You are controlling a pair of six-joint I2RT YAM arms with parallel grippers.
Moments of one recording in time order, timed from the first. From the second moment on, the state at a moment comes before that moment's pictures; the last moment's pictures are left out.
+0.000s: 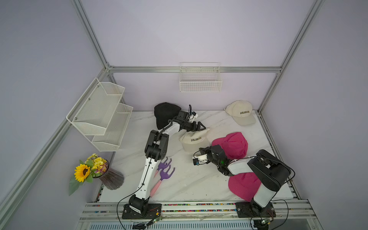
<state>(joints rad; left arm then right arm) -0.38 2.53 2.06 -0.31 0.84 -0.39 0.68 1.78 0.60 0.73 0.06 -1.39</state>
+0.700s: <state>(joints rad) -0.40 2.49 2.27 -0.48 0.58 -0.20 0.72 1.89 0.77 0.56 0.09 -1.15</state>
